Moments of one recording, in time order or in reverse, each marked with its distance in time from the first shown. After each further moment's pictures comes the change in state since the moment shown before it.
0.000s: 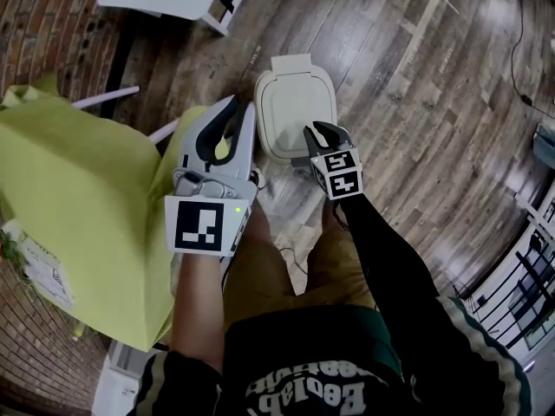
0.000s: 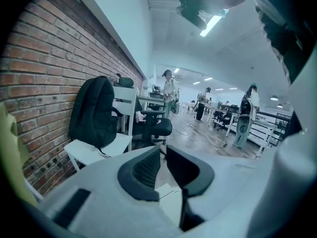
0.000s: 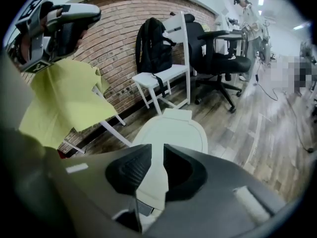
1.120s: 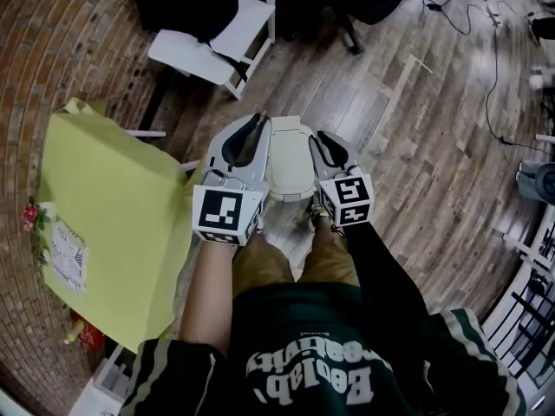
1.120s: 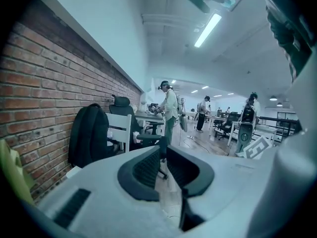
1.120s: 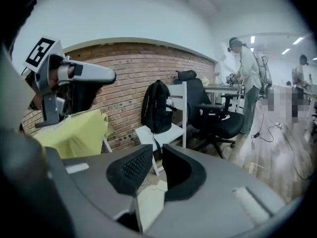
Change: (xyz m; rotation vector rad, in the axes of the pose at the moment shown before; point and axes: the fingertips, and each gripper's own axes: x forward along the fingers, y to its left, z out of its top) left arm -0.031 -0.055 0.157 0.062 -0.119 0.001; right arm -0.206 0.012 0.224 -0.113 -0.438 -0.029
